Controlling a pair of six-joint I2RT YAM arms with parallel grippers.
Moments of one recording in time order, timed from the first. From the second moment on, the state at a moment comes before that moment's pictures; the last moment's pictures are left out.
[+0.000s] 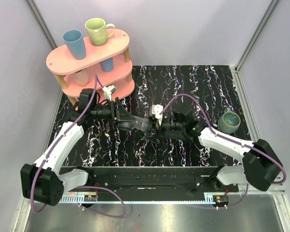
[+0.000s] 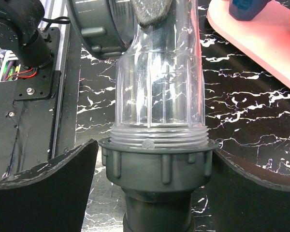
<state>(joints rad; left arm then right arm) -0.25 1.13 0.92 -0.38 0.96 -0.71 0.75 1.32 0.76 0.27 -0.70 -0.22</state>
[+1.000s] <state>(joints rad) -0.22 1.14 0.92 -0.38 0.95 -0.69 0.77 1.08 0.88 -0.07 -0.60 -0.26</state>
